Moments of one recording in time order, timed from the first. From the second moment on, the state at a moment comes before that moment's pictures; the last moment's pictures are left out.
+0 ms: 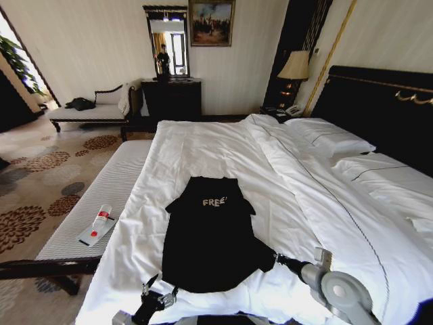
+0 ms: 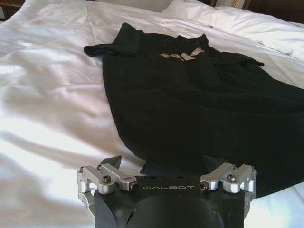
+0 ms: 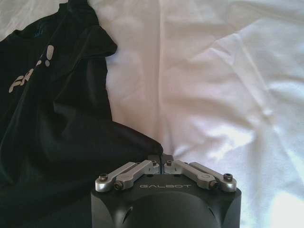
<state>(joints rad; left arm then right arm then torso) 2.03 -0.93 -0.36 -2.13 -0.44 -0.05 -0.10 -1.71 1.03 0.74 2.15 1.28 -0.74 0.41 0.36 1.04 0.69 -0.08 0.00</state>
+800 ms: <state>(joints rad) 1.99 -0.96 -0.29 -2.08 -0.37 -0.06 -0.08 -1.71 1.04 0.74 2.17 1.28 -0.74 0.42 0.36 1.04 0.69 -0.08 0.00</state>
